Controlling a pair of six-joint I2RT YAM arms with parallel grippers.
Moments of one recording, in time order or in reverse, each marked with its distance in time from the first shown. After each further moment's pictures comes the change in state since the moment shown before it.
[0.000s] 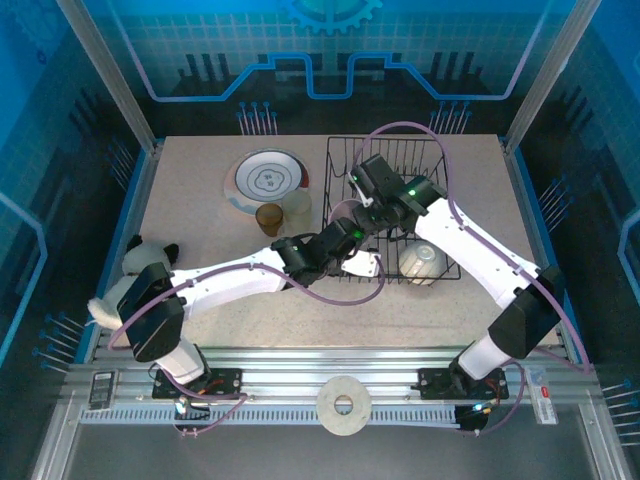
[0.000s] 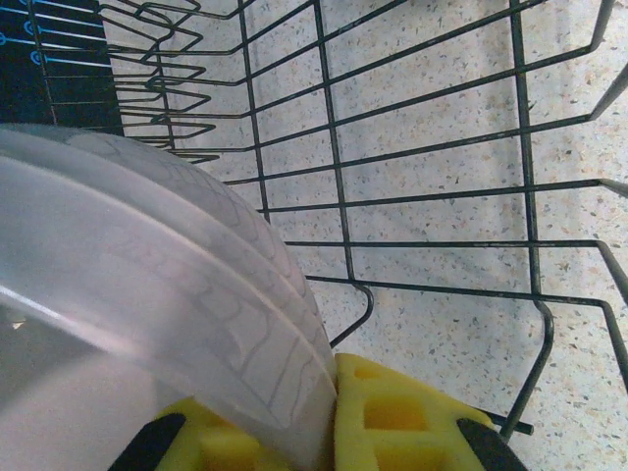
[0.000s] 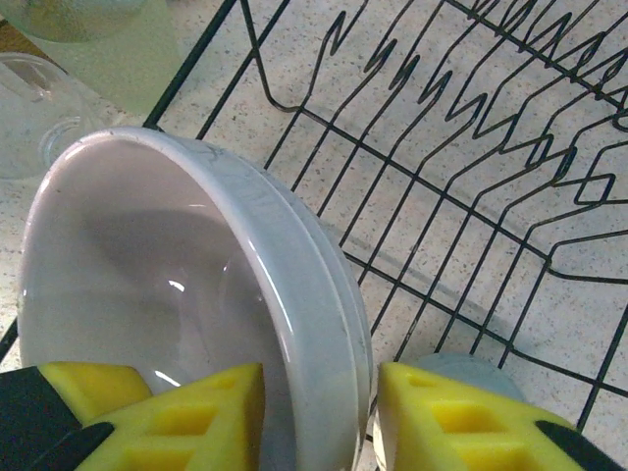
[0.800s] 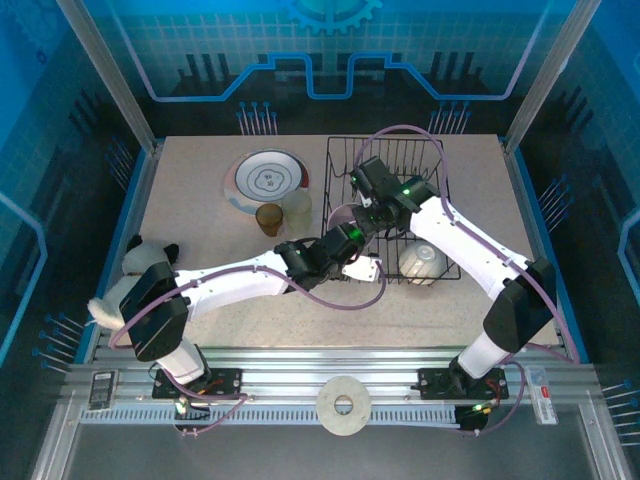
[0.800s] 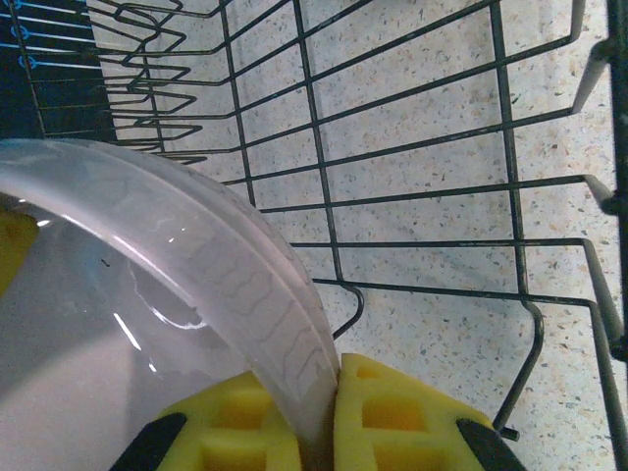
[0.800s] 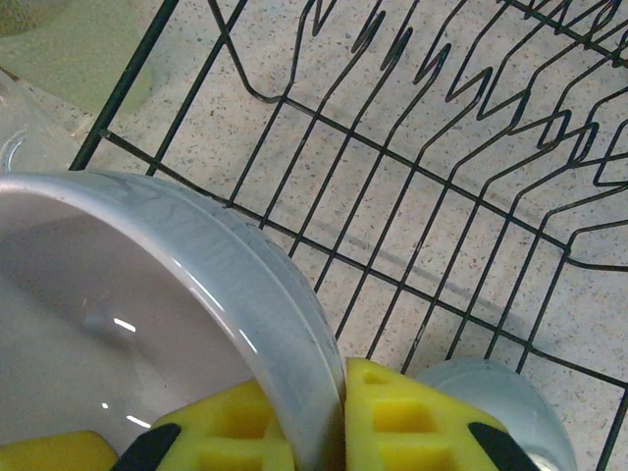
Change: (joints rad) left arm -0.011 0.010 -0.024 0.022 -0.022 0.018; right arm -0.033 0.034 -0.047 0.058 -0.018 0.042
